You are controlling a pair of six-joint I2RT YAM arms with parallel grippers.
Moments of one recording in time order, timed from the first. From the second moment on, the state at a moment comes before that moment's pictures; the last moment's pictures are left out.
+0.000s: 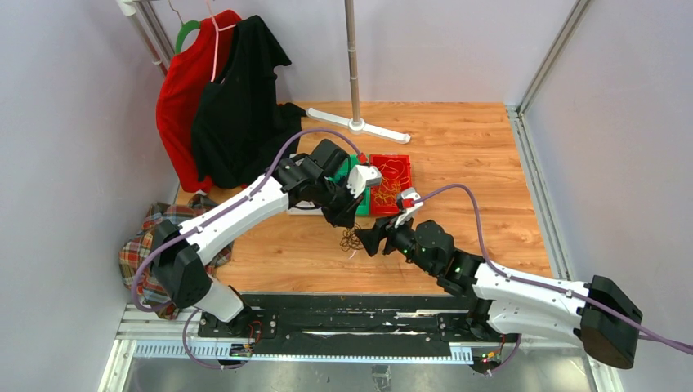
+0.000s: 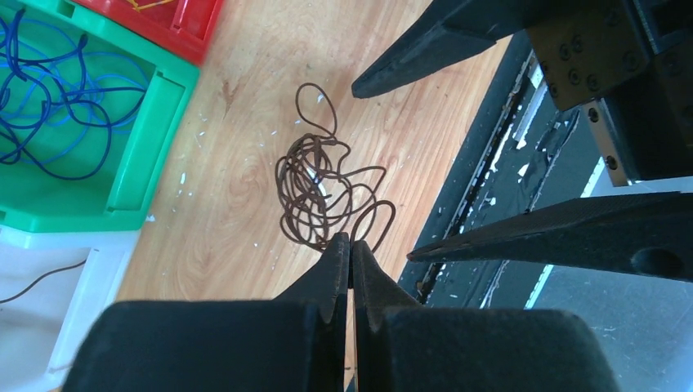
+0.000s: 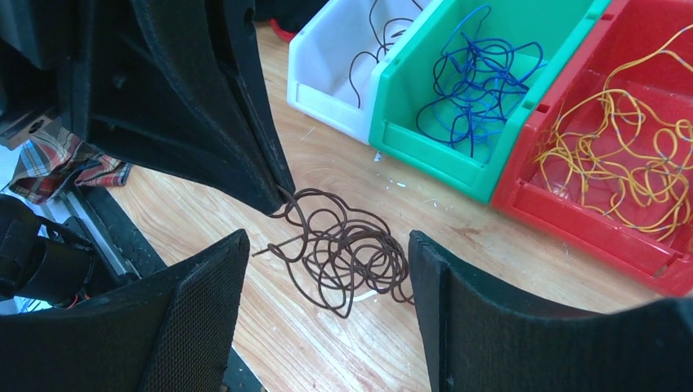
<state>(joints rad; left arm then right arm) -0.76 1.51 1.34 -0.82 0.44 0.17 1.03 0.95 0.42 0.37 0.25 0.36</state>
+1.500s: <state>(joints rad) -0.76 1.54 1.87 -1.13 0.85 0.28 1.04 1.13 0.39 0.53 0.33 0.44</state>
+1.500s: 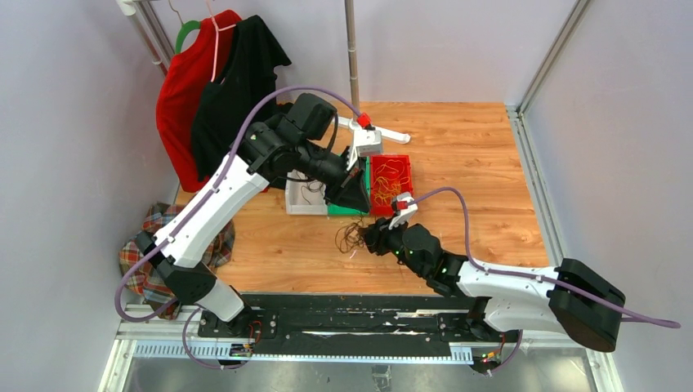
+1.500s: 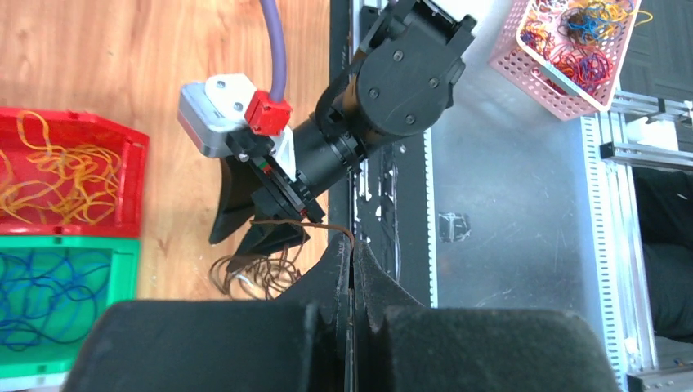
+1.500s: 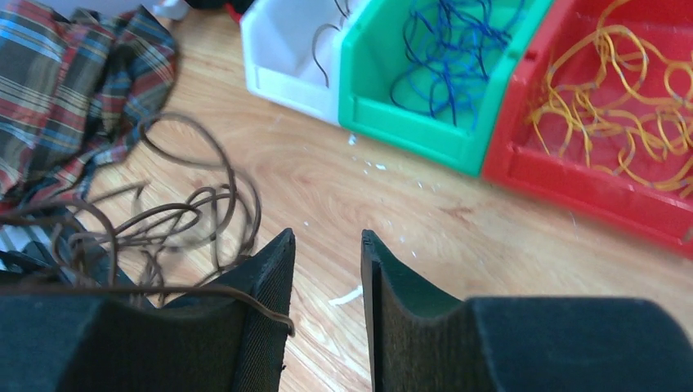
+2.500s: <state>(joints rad) -0.76 1.55 2.55 -1.14 0.57 0.26 1.04 1.02 0.14 0.50 0.50 0.50</state>
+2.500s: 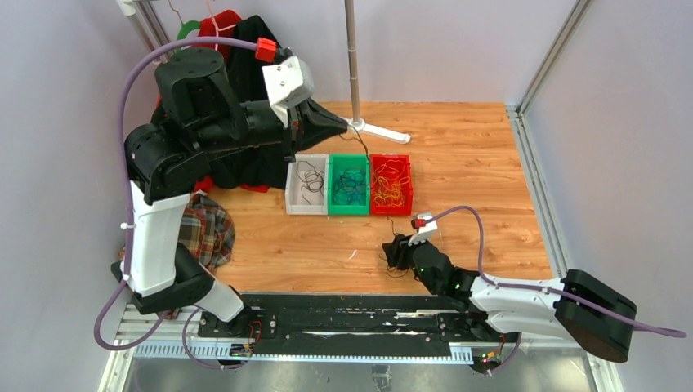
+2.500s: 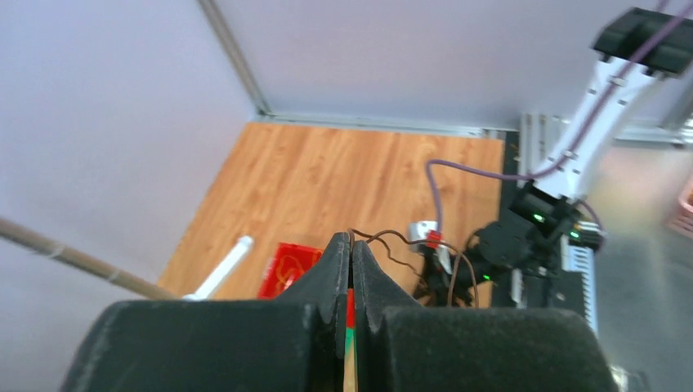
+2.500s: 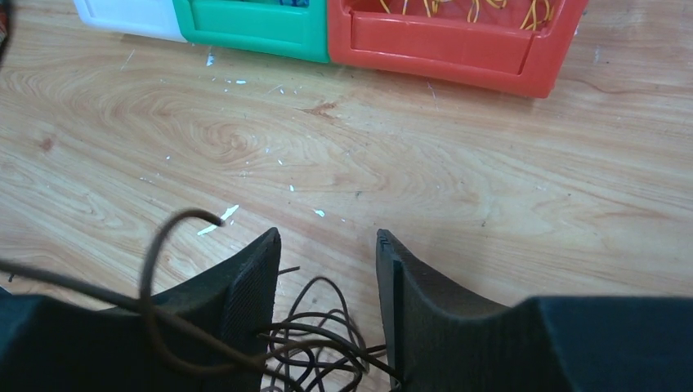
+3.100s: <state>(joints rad) -0.76 1.27 2.27 -0.32 -0.04 0.44 1.04 1.04 0.12 0.48 0.50 0.53</state>
